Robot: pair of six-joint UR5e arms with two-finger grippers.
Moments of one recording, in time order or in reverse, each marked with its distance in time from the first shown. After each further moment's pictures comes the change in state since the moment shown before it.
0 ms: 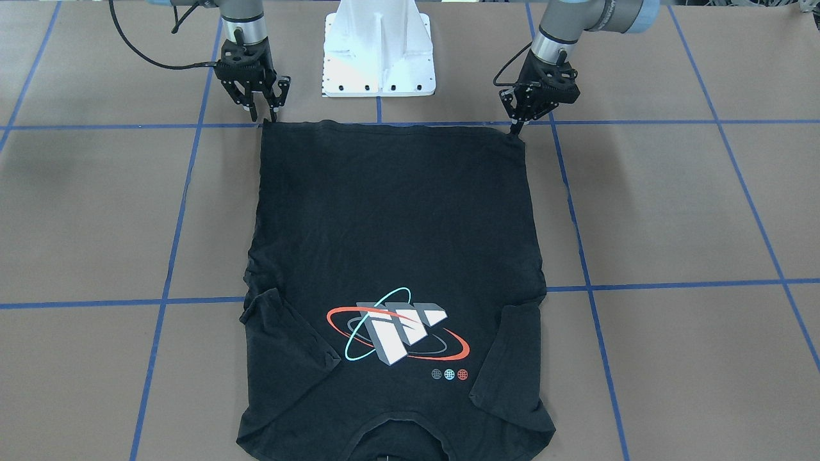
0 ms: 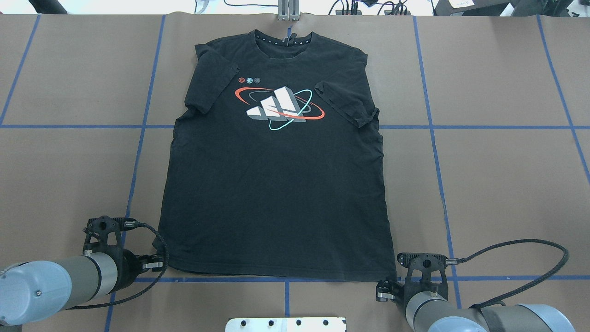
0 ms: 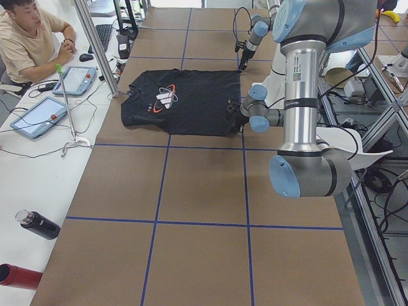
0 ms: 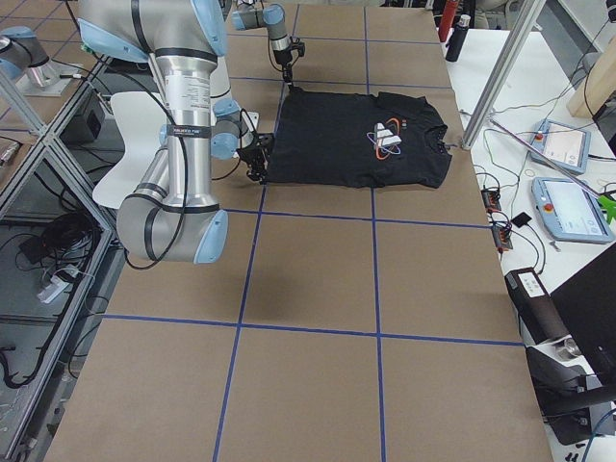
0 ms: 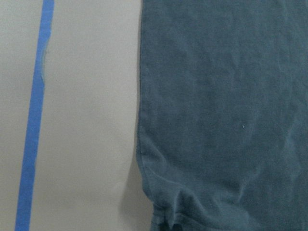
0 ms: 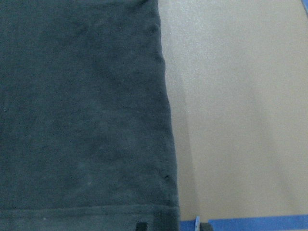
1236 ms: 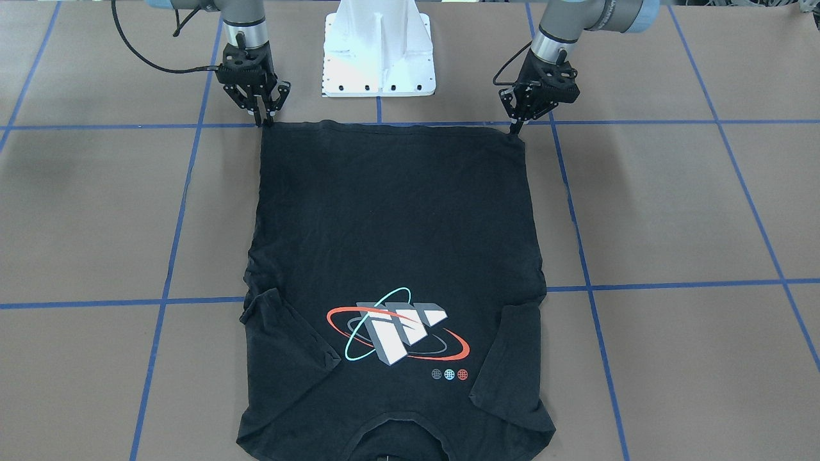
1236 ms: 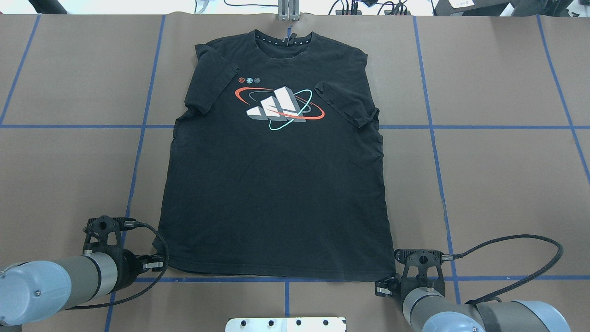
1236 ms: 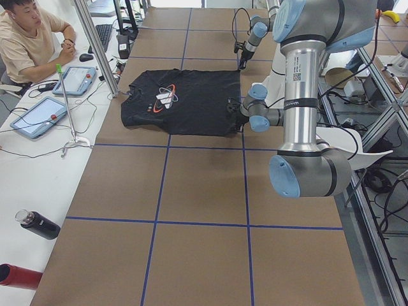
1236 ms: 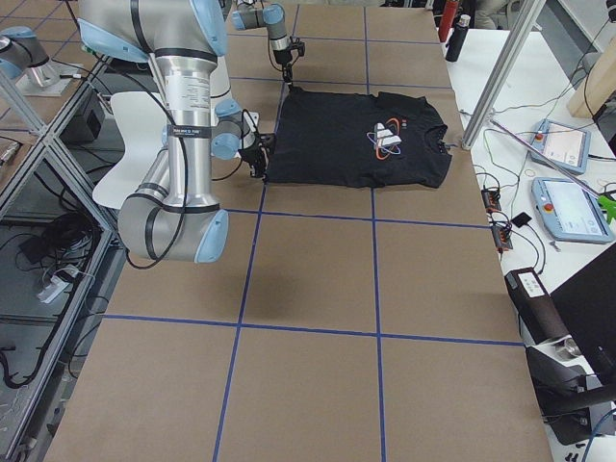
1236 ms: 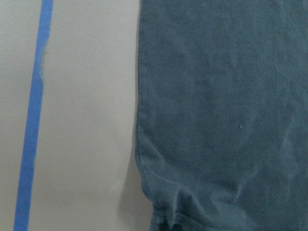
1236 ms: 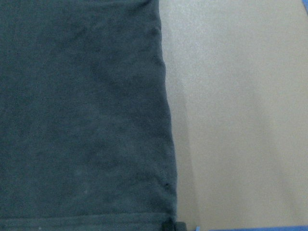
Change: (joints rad) left arm 0.000 0.000 -0.003 0.000 0.000 0.000; right arm 0.013 0.007 -0.012 -0.002 0.001 -0.013
